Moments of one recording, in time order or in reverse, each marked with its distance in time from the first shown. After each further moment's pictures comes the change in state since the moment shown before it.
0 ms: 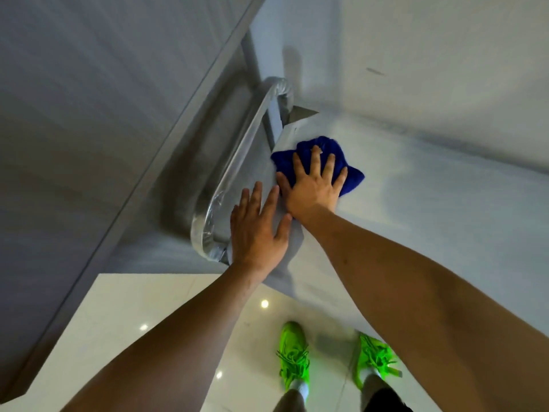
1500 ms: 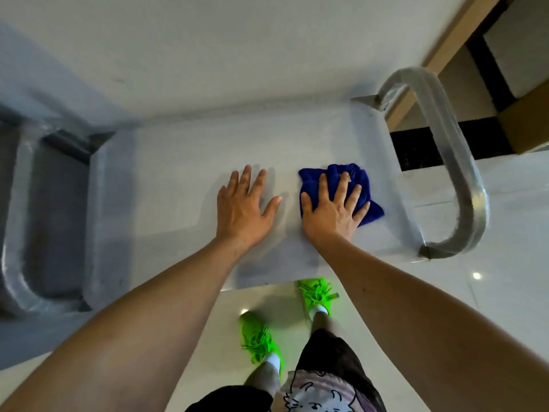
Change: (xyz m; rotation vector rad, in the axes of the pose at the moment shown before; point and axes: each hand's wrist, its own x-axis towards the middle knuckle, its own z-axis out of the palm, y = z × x) left_hand -0.034 0.242 0.074 0.112 -0.354 0.524; right_hand -0.210 0.293 -0.045 0.178 0.120 0.794
